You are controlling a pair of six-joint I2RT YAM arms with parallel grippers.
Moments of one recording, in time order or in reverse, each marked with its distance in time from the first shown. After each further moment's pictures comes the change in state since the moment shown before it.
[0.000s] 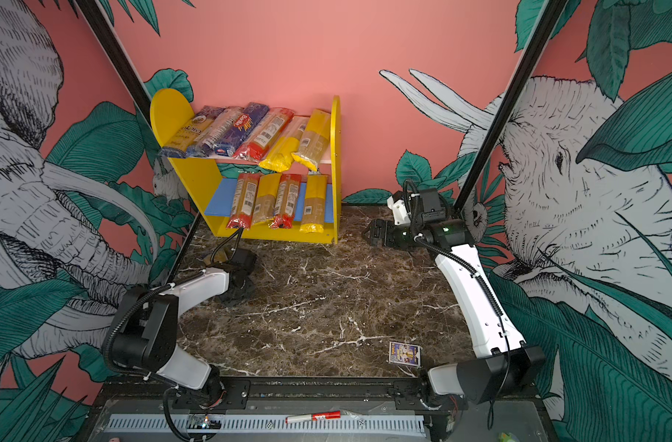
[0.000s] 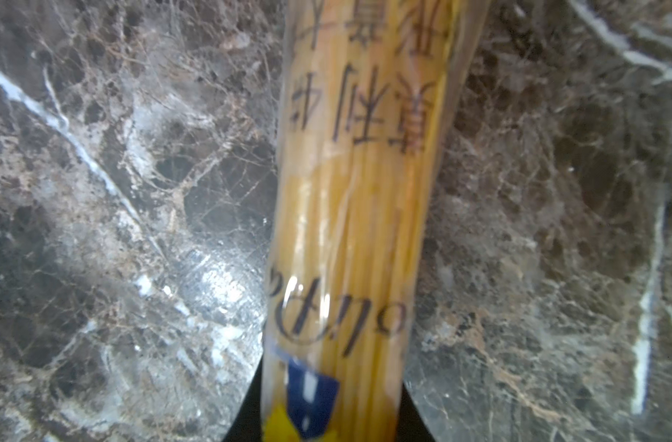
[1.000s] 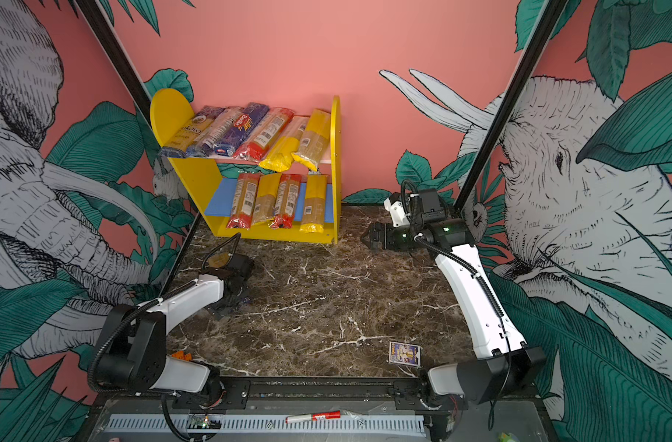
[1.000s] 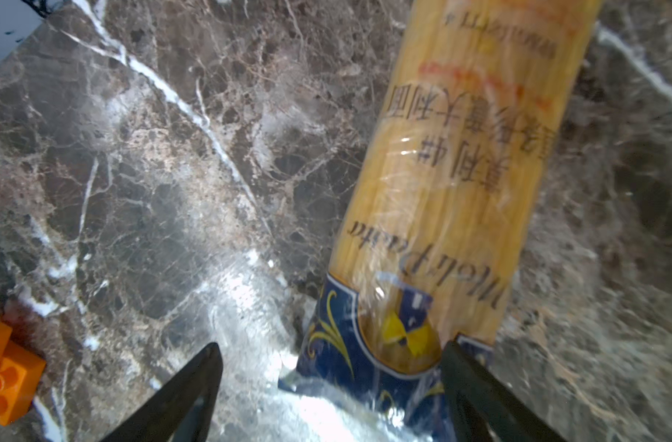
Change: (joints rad) left arm -0.018 -0.090 -0.026 -0.118 -0.124 -0.089; right arm 0.006 0.000 0.016 -0.044 -0.014 -0.070
